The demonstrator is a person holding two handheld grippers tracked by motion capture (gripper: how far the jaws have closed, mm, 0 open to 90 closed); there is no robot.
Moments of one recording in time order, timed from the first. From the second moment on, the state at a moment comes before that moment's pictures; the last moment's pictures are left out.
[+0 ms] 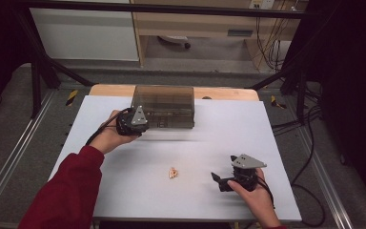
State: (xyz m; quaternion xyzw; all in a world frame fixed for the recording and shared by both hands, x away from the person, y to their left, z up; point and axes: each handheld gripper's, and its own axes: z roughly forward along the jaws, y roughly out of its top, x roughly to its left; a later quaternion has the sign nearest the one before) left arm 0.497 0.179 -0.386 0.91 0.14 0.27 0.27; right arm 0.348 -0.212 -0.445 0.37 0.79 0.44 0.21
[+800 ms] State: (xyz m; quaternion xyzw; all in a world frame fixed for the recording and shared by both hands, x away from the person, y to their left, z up) left arm 0.487 0.185 -0.386 0.92 0.12 0.27 0.27; right arm 0.348 -0.212 -0.445 0.37 0.79 0.44 0.21
